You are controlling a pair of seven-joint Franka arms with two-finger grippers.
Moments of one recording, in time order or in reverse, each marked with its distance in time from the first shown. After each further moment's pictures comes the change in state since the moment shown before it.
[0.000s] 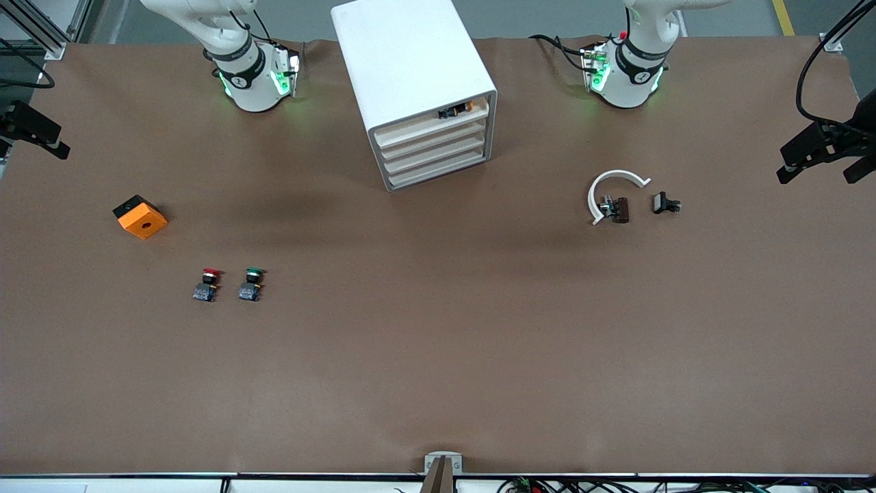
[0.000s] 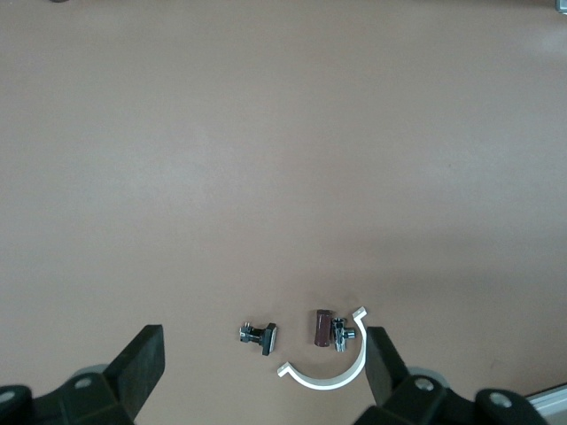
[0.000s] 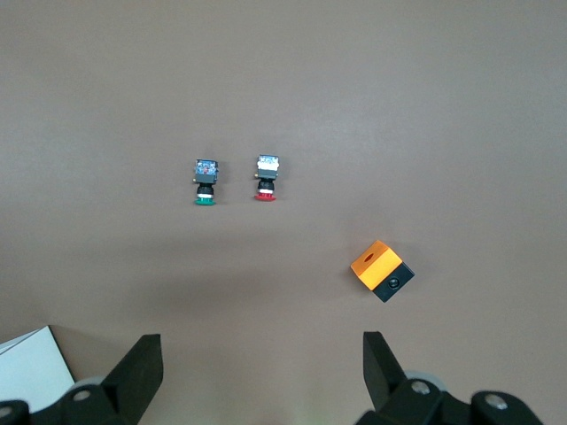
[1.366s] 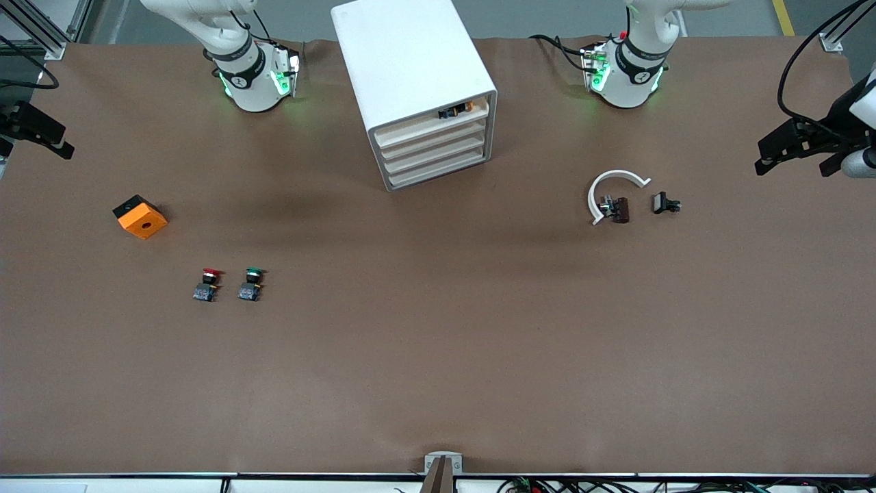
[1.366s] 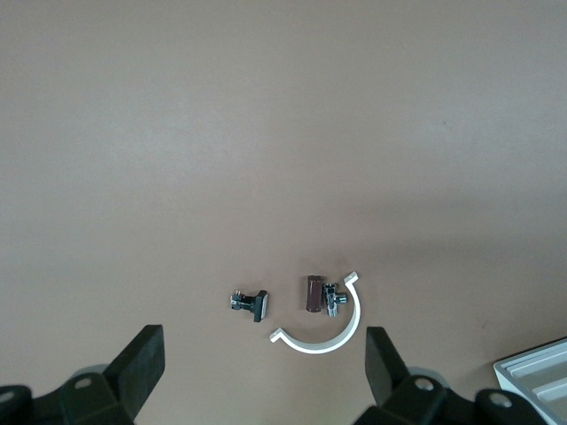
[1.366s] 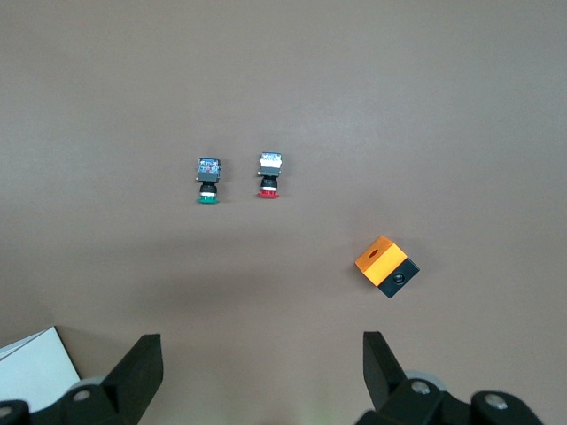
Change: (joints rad) left arm -0.021 0.027 -0.013 0.015 0.000 -0.081 -0.009; right arm 0.008 0.000 0.001 0.000 0.002 -0.007 0.026
